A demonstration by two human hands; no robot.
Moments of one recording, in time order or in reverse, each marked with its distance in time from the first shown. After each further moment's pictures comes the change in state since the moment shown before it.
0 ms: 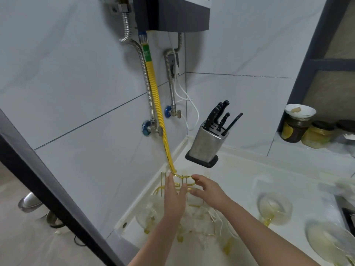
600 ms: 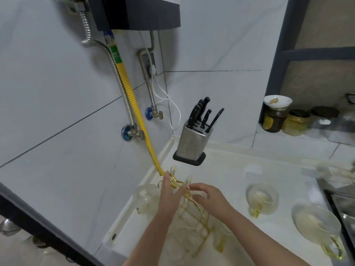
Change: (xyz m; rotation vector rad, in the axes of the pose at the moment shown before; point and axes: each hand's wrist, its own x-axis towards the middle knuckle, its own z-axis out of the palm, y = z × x) left_hand 0.012 0.001 0.015 -0.099 -0.206 -0.044; right_hand -0.030 0.031 -0.014 0.033 0.114 -0.016
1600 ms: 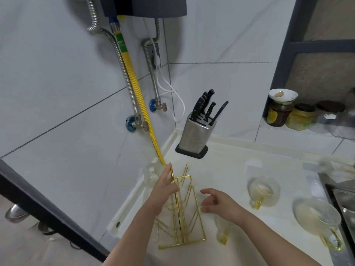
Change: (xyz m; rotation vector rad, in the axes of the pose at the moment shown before) left_hand -0.004 0.002 -0.040 -0.056 -0.221 -0.068; right_hand -0.022 0.038 -0.003 0.145 -0.242 0.216
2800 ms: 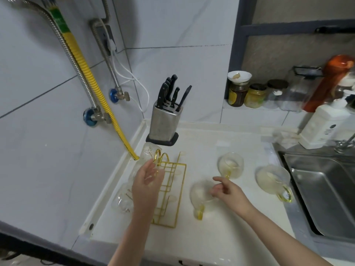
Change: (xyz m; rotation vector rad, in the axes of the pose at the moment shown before) left_hand -0.057 0.017 0.051 -0.030 0.341 0.278; right_hand -0.072 0.059 -0.024 0.140 0.478 0.056
